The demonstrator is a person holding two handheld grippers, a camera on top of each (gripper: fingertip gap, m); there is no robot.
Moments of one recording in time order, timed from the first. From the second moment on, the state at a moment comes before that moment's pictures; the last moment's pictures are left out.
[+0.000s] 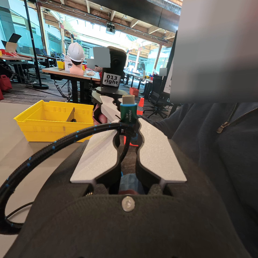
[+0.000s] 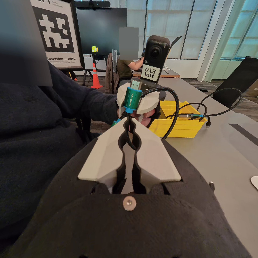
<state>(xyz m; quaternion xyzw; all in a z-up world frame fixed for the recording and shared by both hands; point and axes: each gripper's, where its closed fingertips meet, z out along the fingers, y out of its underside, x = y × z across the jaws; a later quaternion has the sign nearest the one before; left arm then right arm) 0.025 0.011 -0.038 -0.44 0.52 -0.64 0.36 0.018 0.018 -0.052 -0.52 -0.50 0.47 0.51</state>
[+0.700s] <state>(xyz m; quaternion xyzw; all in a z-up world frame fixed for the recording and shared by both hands) 0.023 0.005 -0.037 -0.43 0.61 -0.48 0.46 0.029 0.039 -0.058 -0.57 -0.37 0.59 0.44</state>
